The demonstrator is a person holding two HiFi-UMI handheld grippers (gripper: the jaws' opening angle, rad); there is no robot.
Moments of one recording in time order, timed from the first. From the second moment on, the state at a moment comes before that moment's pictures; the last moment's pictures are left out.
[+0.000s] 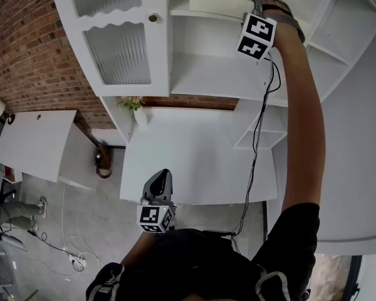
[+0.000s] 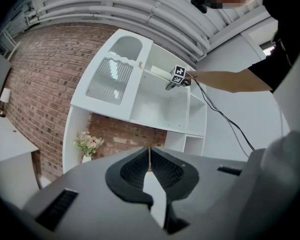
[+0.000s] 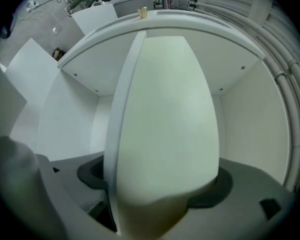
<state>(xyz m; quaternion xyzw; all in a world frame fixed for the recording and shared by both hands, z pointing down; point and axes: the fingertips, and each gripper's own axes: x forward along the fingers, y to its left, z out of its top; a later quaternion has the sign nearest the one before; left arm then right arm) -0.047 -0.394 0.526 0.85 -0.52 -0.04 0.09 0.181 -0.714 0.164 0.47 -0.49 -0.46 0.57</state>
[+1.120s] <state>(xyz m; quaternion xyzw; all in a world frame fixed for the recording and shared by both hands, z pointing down) -0.051 -0.348 0.522 0.84 -0.54 -0.05 0.08 0.178 -0.672 0.145 0.51 -0.46 -0.51 0.51</state>
